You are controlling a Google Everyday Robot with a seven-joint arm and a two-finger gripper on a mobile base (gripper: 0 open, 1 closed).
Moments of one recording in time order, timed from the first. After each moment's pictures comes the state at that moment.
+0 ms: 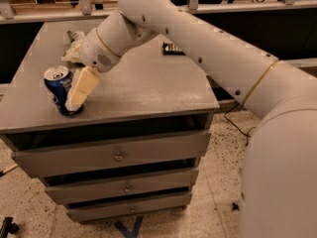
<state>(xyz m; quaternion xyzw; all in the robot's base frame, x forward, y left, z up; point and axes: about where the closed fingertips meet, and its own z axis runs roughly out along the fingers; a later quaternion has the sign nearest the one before) 0.555 0.224 0.892 -0.72 0.52 0.34 0.30</state>
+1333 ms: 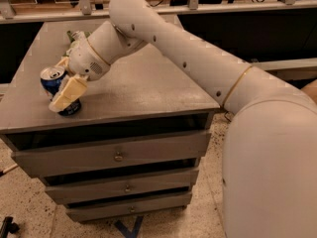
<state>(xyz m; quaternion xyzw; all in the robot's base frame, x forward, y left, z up) 0.534 0.251 0.879 -0.74 0.46 0.41 0.28</state>
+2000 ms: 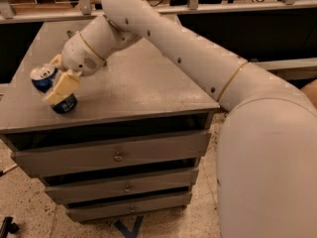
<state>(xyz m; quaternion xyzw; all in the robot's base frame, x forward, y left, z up) 0.533 0.262 0.894 -0.75 0.45 0.40 0.28</state>
